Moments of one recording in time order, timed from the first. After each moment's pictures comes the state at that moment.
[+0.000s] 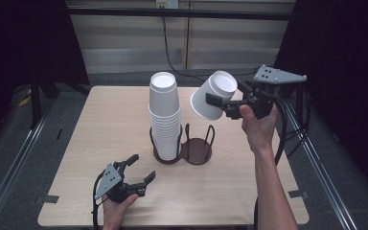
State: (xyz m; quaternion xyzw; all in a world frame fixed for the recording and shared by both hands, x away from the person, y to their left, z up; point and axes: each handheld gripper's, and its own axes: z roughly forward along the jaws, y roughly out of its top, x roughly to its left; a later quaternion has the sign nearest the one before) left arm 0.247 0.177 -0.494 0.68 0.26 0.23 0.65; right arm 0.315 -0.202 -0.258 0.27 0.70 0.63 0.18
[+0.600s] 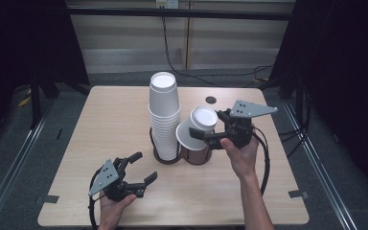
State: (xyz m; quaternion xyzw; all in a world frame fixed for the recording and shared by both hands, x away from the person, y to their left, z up) left arm 0.244 0.176 -0.465 0.68 0.21 0.18 0.67; right arm 0.289 -0.168 -0.322 0.25 0.73 0.62 0.14
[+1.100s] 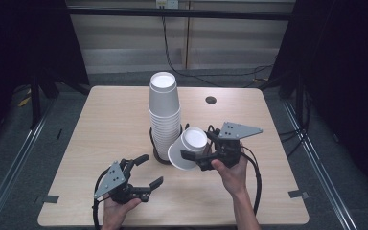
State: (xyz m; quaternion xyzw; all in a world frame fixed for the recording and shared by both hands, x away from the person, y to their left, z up) left arm 0.238 0.161 -0.463 0.70 0.18 0.17 0.67; right arm 0.270 -0.150 -0.369 0.24 0.74 0.62 0.10
